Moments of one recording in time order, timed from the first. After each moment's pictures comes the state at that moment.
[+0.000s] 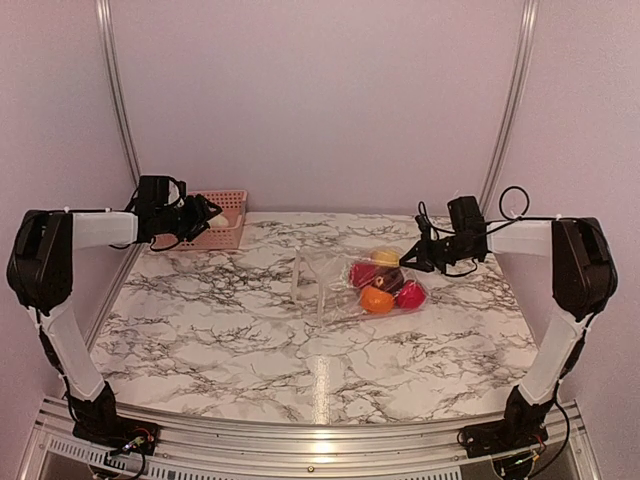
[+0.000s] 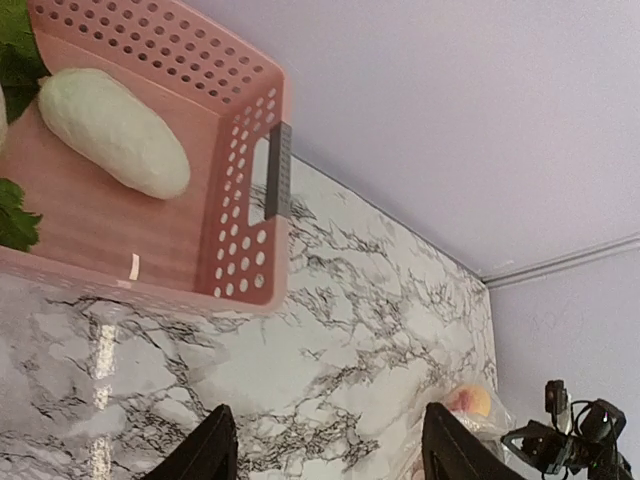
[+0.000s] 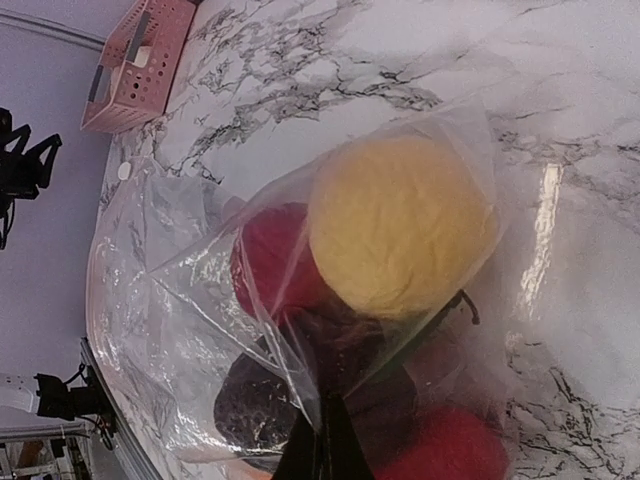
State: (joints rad) left arm -0.12 1.83 1.26 0.06 0.36 -0.78; right arm 0.18 1.80 1.19 -0.28 -0.68 0.35
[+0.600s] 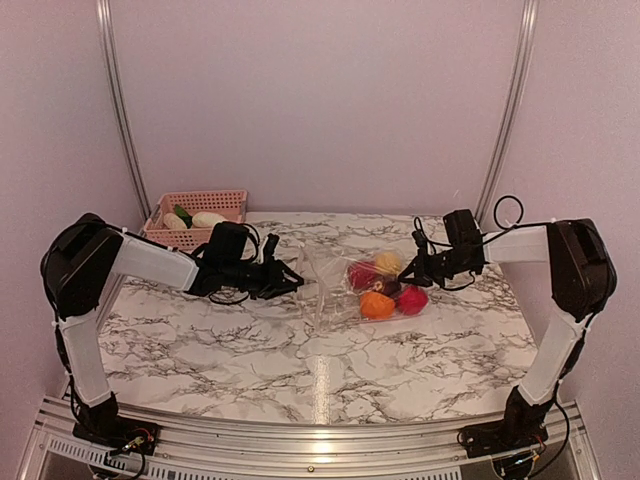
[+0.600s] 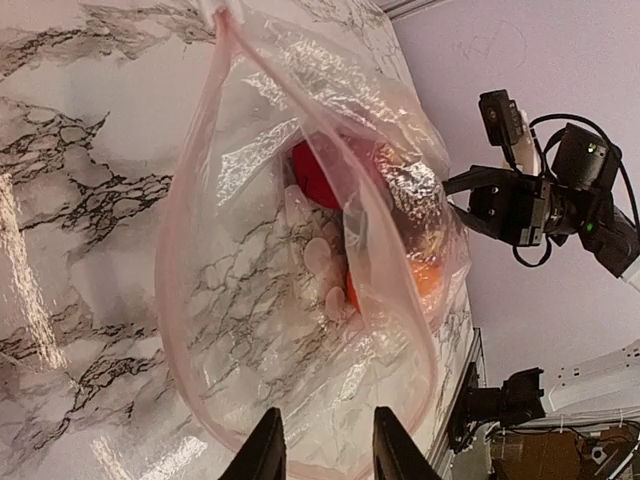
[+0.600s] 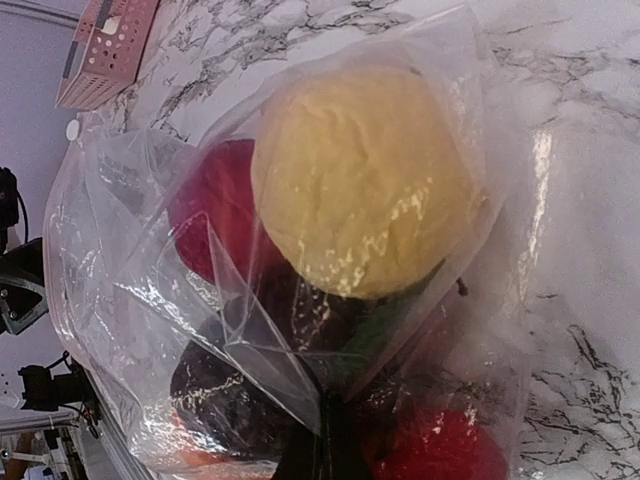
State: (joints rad) left arm -0.61 1.90 1.05 0.31 0.57 -0.80; right arm 0.21 1.80 1.09 -0.25 -0.65 0.34
